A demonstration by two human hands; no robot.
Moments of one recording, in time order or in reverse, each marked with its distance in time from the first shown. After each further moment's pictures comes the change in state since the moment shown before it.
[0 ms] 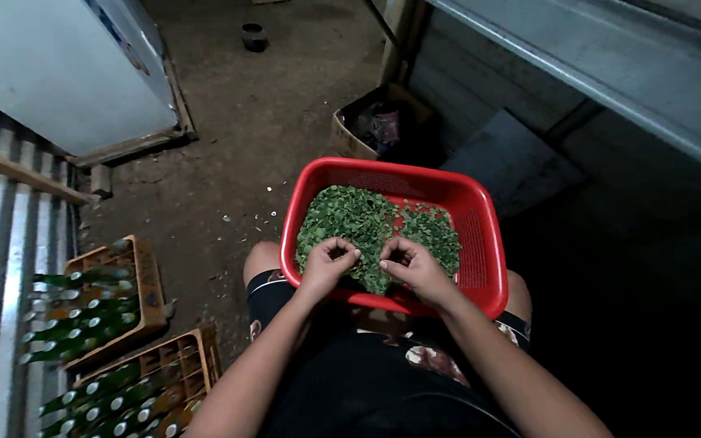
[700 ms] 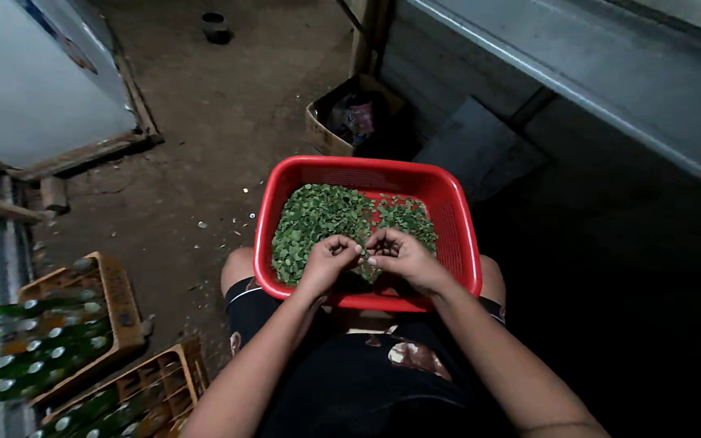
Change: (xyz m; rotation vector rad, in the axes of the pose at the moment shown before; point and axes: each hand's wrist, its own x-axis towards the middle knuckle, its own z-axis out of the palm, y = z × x) left_hand 0.021 -0.006 0.036 -0.107 -0.107 -0.151; right_hand 0.001 -0.003 -0.029 0.055 -0.019 0.117
